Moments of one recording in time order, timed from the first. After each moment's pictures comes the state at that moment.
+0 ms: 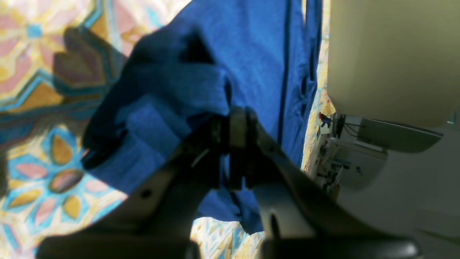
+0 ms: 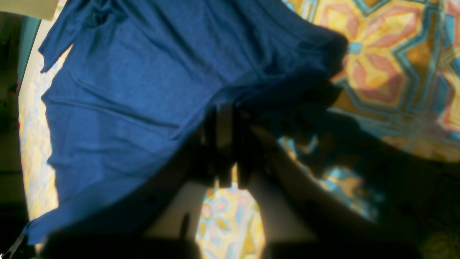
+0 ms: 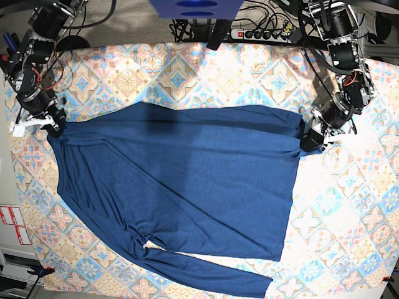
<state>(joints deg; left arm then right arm) 7.8 -12.3 -26.7 80.2 -71.9 1.5 47.7 -5.8 15.8 39.9 69.9 49.3 23.2 -44.9</state>
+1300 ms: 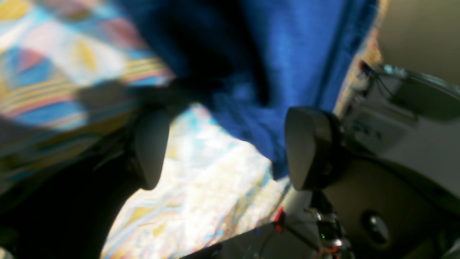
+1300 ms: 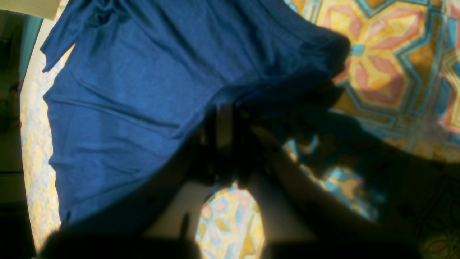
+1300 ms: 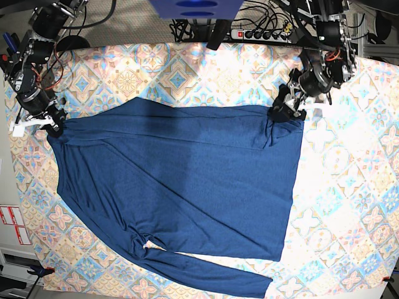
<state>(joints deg) 16.9 -10.8 -20.0 79.9 -72.1 1.7 50.3 -6.0 15.8 40.0 69.9 49.2 23.1 -44.9</state>
